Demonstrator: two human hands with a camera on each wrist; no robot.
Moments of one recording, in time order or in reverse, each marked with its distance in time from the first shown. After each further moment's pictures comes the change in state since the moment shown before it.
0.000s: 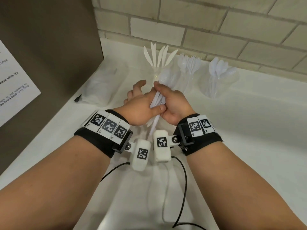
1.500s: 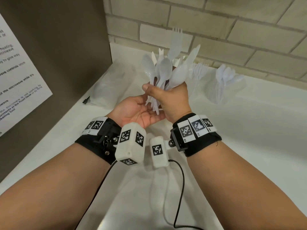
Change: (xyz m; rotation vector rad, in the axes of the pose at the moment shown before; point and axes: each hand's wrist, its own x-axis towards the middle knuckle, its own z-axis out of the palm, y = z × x) left_hand -0.010 -0.015 -0.011 -1.802 -0.231 -0.327; right_hand -0.016 -0.006 0.037 -0.322 0.052 -0.587
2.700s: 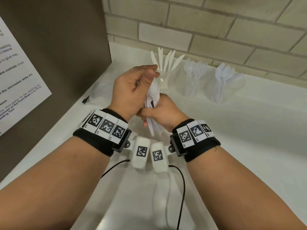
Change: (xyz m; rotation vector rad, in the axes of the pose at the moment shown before) left_hand -0.007 0.012 0.017 0.998 0.198 1.194; right_hand -0.011 0.018 0.000 -0.197 -0.423 0.252
